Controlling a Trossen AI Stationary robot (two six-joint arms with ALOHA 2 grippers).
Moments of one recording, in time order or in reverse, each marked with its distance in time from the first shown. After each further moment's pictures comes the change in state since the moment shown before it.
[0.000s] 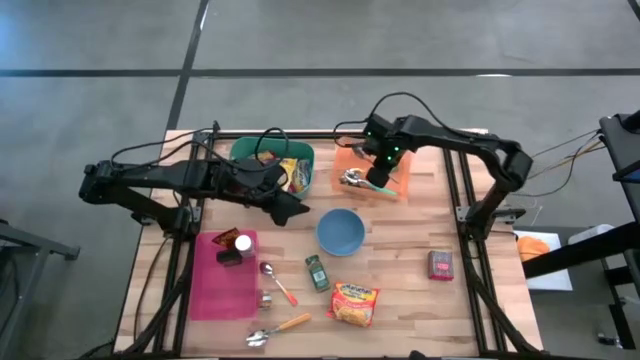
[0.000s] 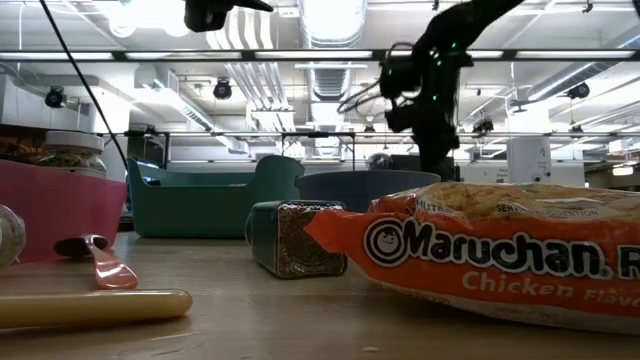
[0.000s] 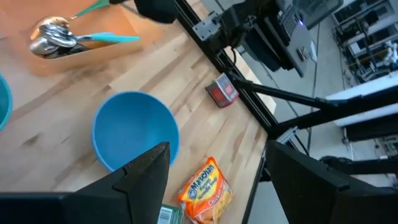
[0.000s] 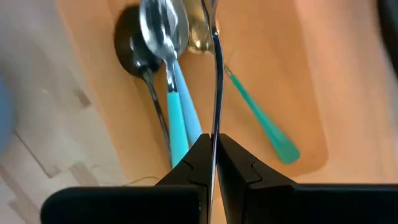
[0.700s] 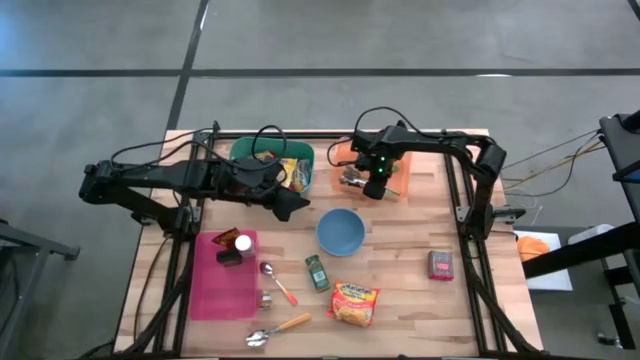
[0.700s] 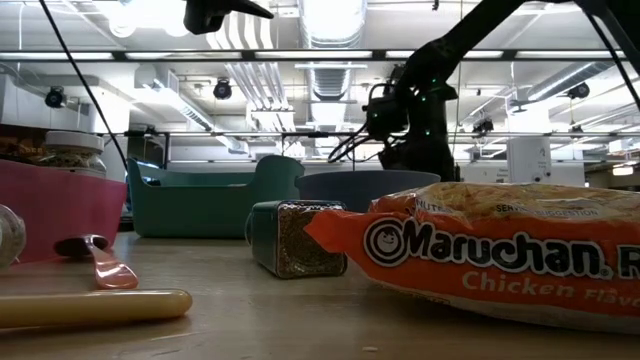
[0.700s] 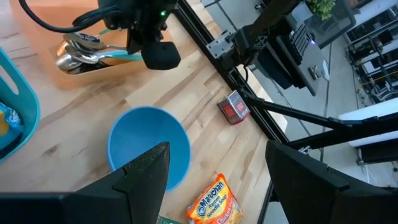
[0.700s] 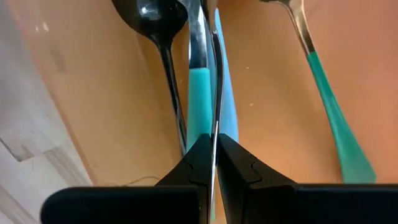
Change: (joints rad) left arm 0.002 0.000 0.000 0.000 -0.090 -0.016; right arm 0.031 0.197 0.000 -0.011 -0.052 -0.074
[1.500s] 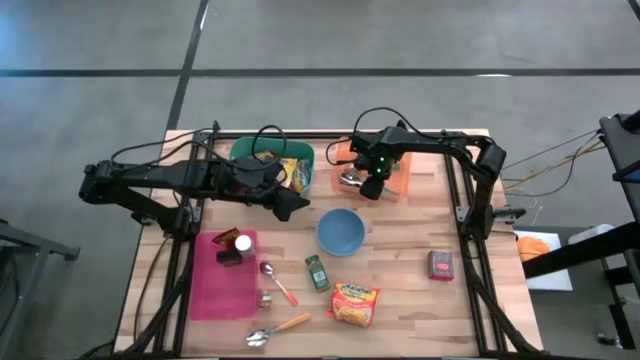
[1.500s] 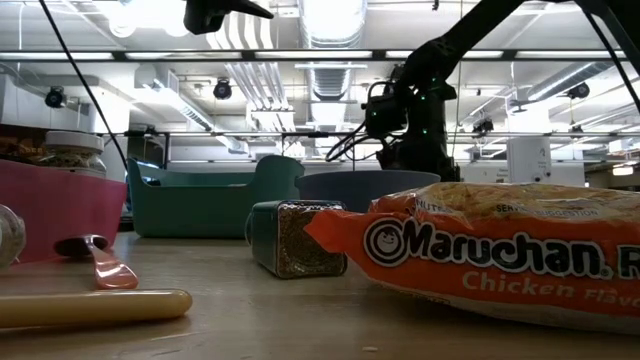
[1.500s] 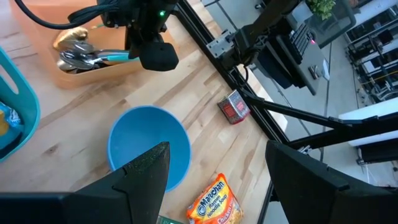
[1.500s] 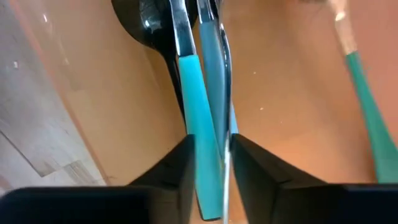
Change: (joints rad) left arm 0.001 0.000 0.000 -0.001 0.001 0.000; right arm 0.008 -0.002 0.000 0.014 -0.025 0.090
